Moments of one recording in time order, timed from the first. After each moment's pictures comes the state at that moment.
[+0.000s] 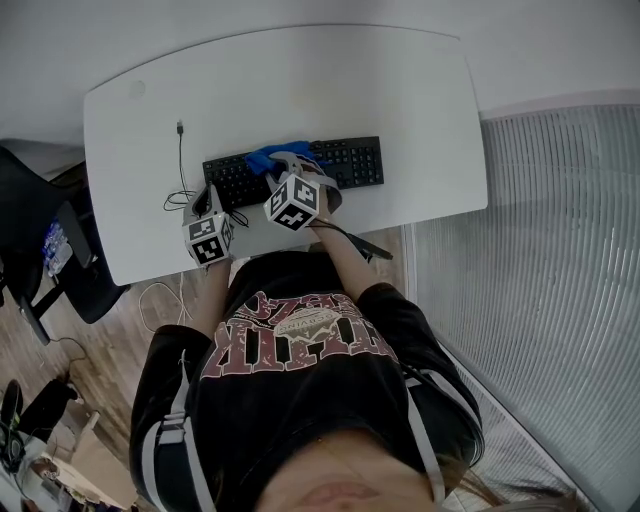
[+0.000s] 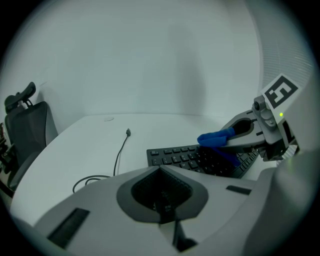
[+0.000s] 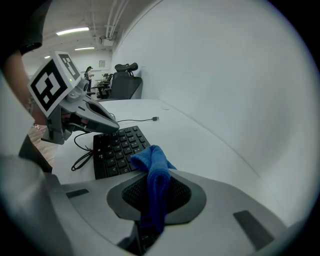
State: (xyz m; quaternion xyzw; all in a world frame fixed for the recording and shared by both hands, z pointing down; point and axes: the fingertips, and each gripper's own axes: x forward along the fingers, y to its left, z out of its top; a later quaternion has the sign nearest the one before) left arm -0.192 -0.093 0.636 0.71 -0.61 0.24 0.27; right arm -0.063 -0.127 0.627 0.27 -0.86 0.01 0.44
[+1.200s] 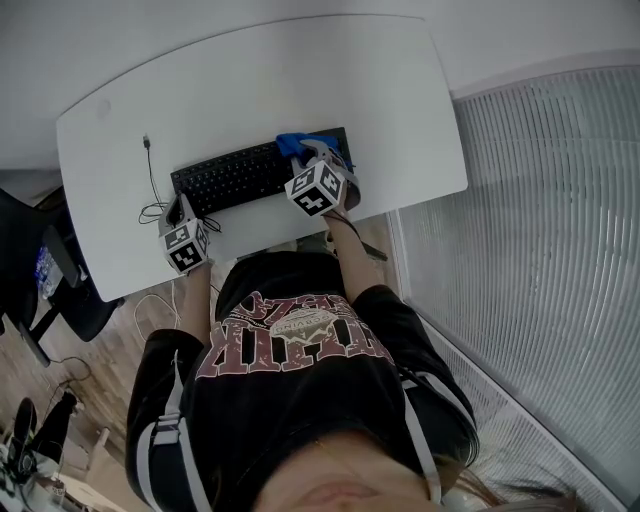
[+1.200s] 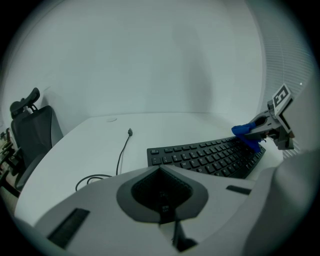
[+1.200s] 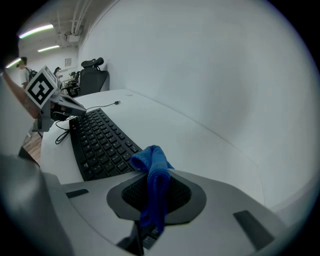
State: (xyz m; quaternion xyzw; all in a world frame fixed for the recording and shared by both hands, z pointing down) left arm -0.185 -0.092 0.640 0.69 -0.63 0.26 0.26; right arm 0.097 -0.145 0.627 0.41 -0.79 0.08 0.45
